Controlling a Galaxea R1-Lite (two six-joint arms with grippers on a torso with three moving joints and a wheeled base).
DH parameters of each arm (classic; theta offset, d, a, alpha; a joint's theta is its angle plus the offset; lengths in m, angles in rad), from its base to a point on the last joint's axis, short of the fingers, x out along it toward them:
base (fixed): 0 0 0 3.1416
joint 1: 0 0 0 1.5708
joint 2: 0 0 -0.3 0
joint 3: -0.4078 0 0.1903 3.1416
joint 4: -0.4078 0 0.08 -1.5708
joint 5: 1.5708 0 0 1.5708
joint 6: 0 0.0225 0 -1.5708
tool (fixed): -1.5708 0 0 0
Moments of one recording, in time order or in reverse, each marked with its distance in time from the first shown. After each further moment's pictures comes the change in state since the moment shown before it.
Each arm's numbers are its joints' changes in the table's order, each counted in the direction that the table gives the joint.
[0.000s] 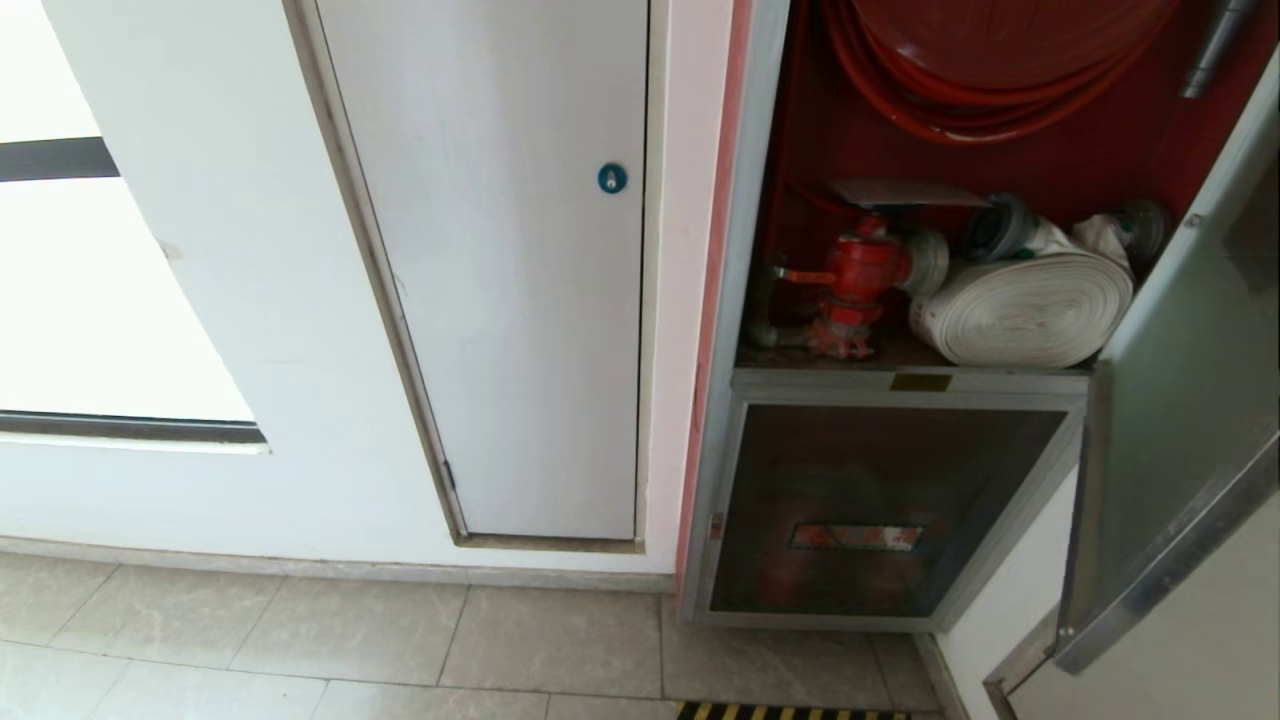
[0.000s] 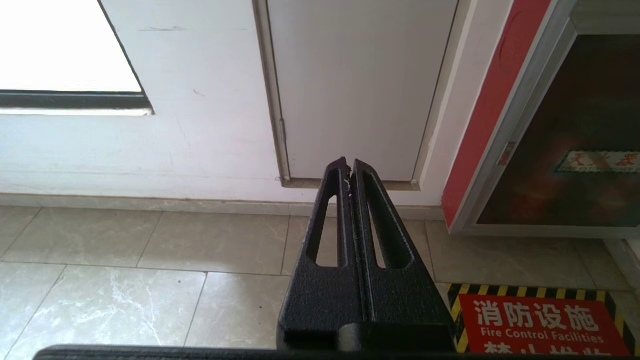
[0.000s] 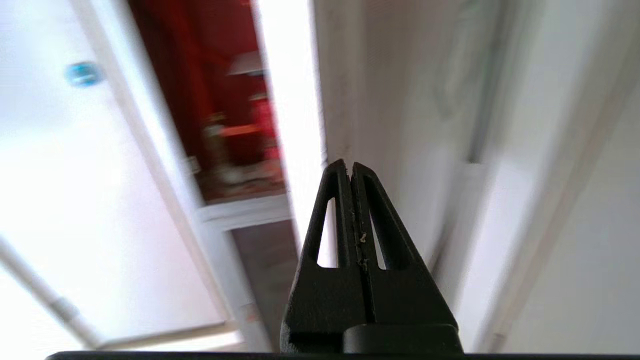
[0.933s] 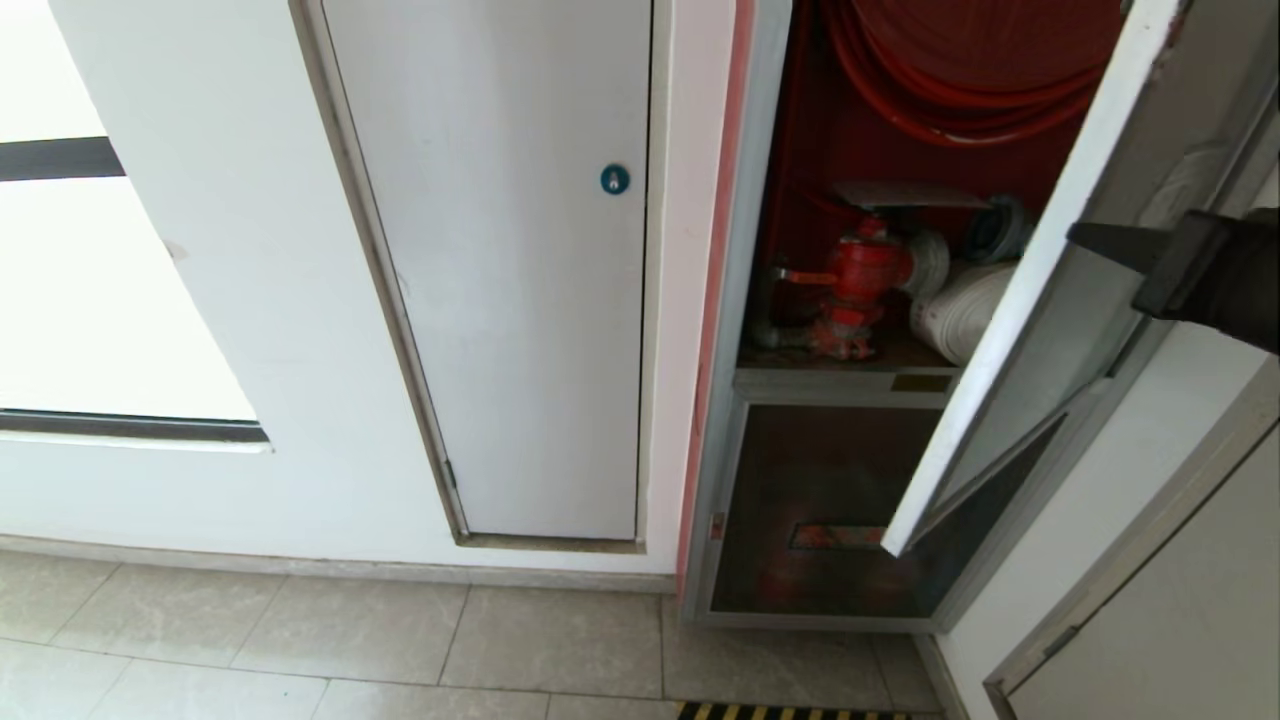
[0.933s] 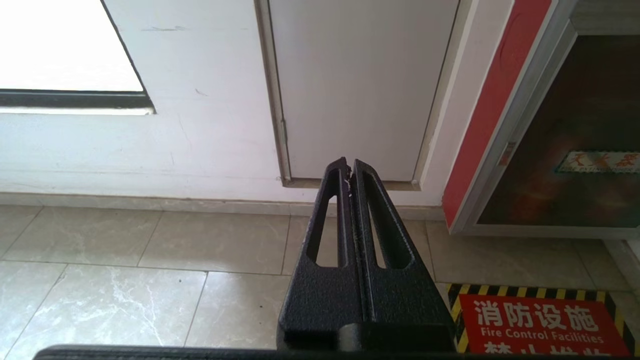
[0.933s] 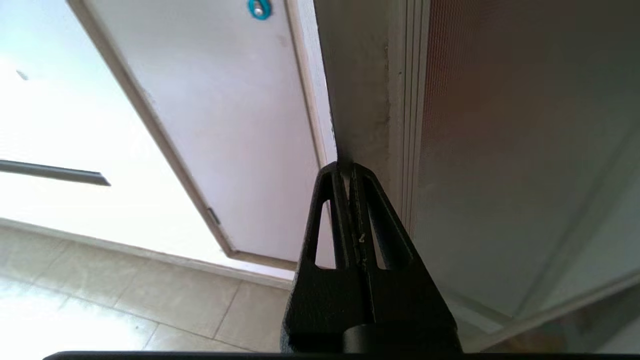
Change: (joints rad) left arm 0.000 0.000 0.000 0.000 0.000 0.000; right arm -0.084 0.476 -0.289 0.050 0.266 0.072
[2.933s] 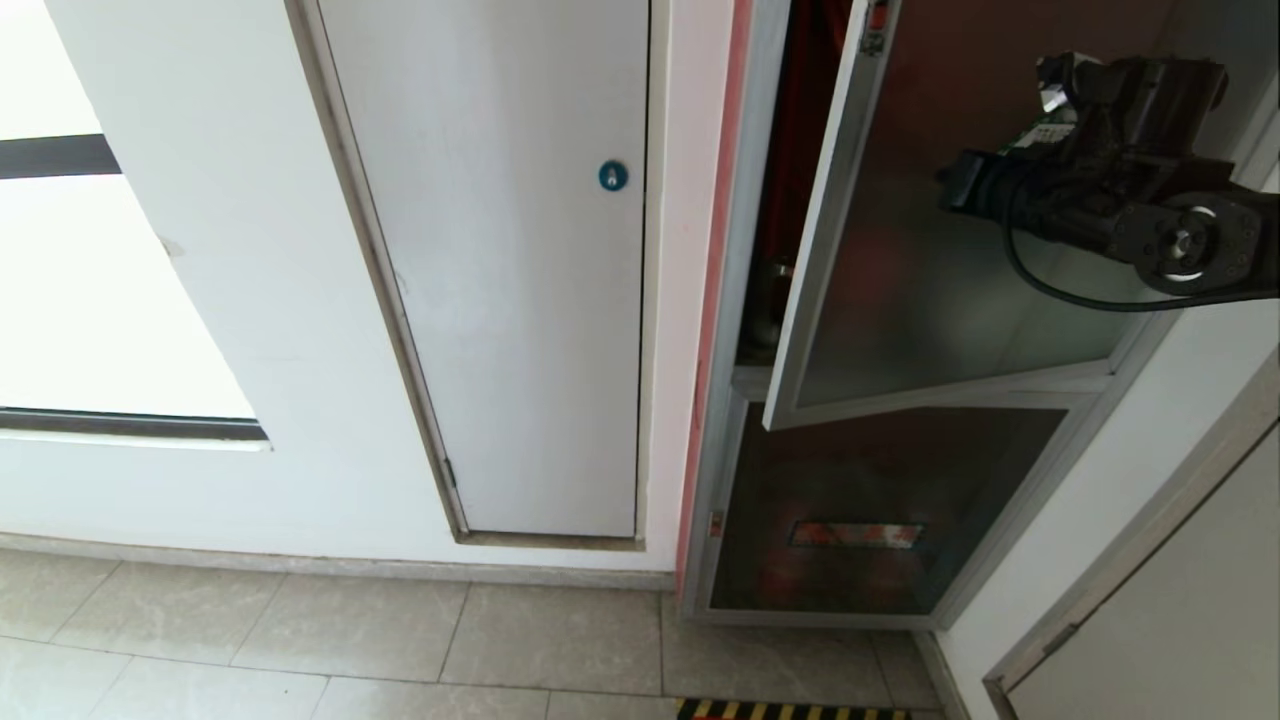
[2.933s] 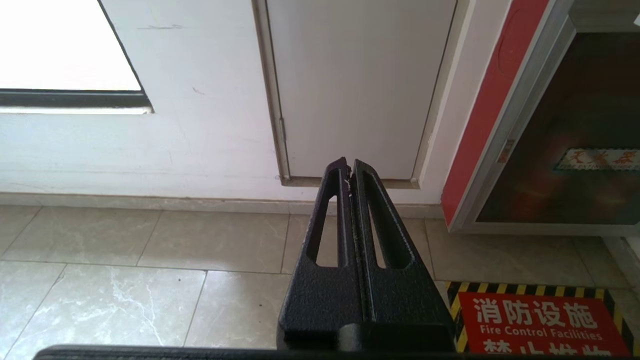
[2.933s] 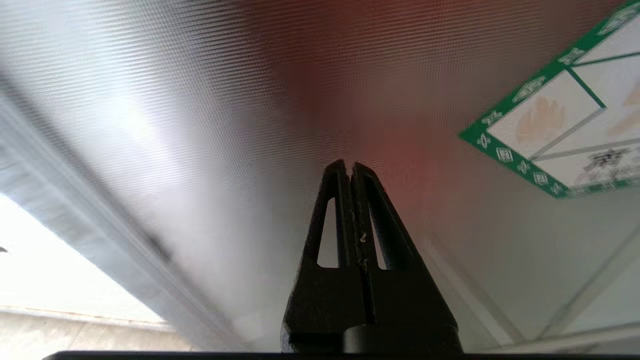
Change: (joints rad) left arm 0.000 0.000 0.000 0.000 0.000 0.000; right arm 0.012 0.689 -0.828 -0.129 -0.008 -0.010
